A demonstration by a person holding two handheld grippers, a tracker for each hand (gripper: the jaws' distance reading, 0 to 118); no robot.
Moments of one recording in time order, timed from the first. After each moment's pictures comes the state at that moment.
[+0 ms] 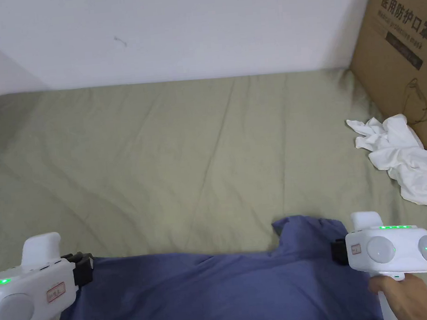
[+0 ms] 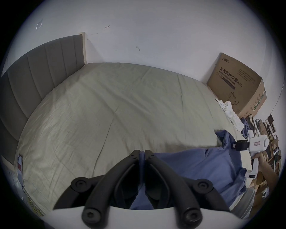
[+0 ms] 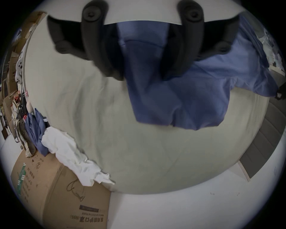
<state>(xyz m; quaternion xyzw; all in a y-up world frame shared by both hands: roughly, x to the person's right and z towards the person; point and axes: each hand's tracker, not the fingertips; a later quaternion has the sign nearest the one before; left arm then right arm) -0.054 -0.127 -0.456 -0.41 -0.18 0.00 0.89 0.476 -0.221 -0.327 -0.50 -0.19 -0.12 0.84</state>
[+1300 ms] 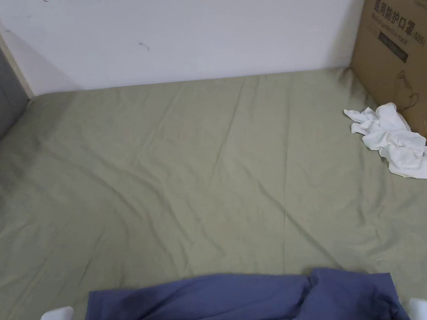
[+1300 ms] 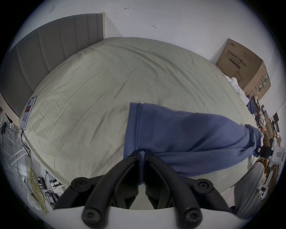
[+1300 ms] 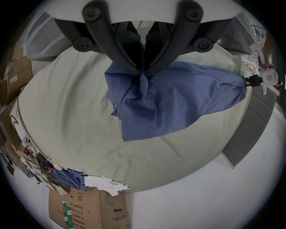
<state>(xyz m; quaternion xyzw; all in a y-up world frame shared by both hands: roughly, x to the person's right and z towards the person) -0.163 -0.213 -0.287 -0.49 -0.12 -0.01 0.87 0.362 -0.200 -0.044 -0.43 -0.18 -0.21 0.86</state>
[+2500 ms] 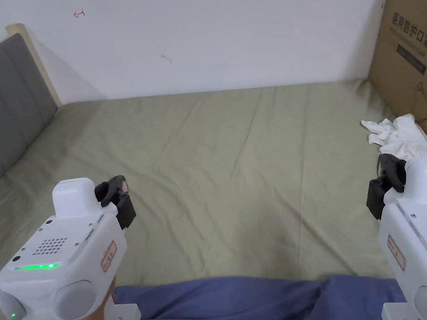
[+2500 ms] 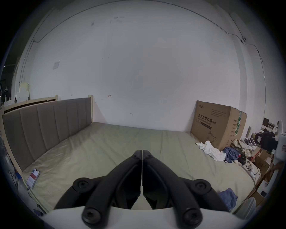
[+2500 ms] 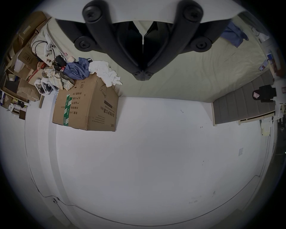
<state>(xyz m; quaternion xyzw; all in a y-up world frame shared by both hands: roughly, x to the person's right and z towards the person) -0.078 -0.008 -0.280 -0.11 -0.18 0.04 0.98 0.282 0.018 -0.105 -0.08 -0.22 0.01 0.97</state>
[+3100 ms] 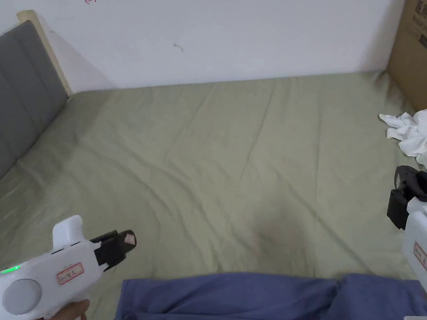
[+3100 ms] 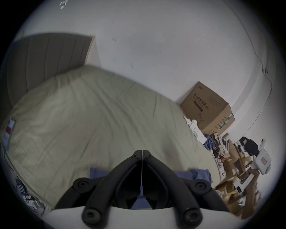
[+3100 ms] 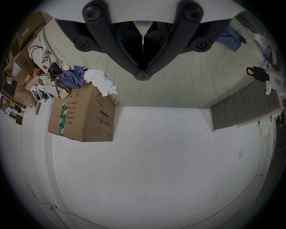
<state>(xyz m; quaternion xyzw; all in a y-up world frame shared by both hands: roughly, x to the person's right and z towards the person) -0.171 -0.099 -0.341 -0.38 -0.26 0.17 0.87 0.288 -0.002 -0.120 -0.12 -0.20 -0.01 0.97</state>
